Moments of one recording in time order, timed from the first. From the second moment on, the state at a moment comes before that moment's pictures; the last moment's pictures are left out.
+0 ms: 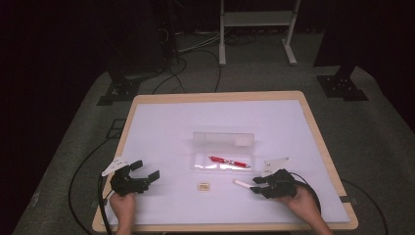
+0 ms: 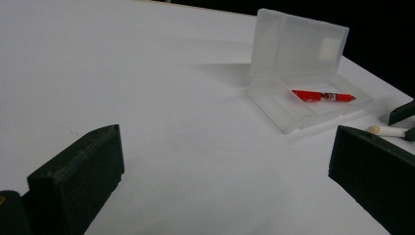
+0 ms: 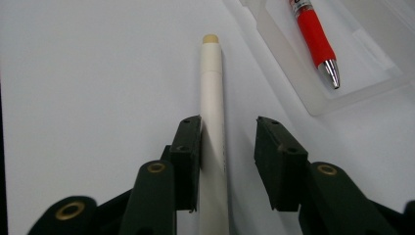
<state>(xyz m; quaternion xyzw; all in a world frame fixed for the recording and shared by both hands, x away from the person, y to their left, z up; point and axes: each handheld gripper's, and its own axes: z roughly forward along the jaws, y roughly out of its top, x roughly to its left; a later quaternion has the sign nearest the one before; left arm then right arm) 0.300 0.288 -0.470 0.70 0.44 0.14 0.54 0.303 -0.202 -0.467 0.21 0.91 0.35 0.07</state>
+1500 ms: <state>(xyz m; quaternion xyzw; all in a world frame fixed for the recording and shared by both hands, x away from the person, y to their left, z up) 0.300 0.288 -0.469 0.69 0.44 0.14 0.55 0.319 -0.182 -0.420 0.15 0.92 0.37 0.05</state>
